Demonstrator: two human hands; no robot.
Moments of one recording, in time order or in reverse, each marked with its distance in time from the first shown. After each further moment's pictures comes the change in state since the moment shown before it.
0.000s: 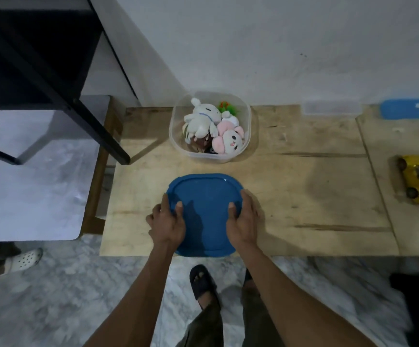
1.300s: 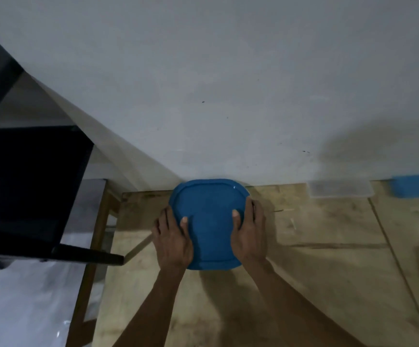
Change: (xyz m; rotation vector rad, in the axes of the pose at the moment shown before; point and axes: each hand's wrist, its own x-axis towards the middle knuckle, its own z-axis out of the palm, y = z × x) left_hand 0.166 0.146 -0.029 0.092 0.296 0.314; right_hand 0.196 -0.127 -0.010 -0.288 0.154 -0.218
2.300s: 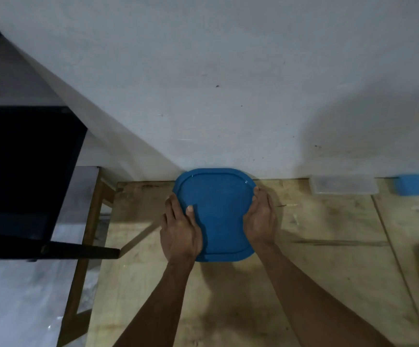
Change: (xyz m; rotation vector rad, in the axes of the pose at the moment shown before) left_hand 0.005 0.018 0.009 -0.070 -0.041 -0.100; right_hand 0.036 0.008 0.002 0.084 0.192 -0.040
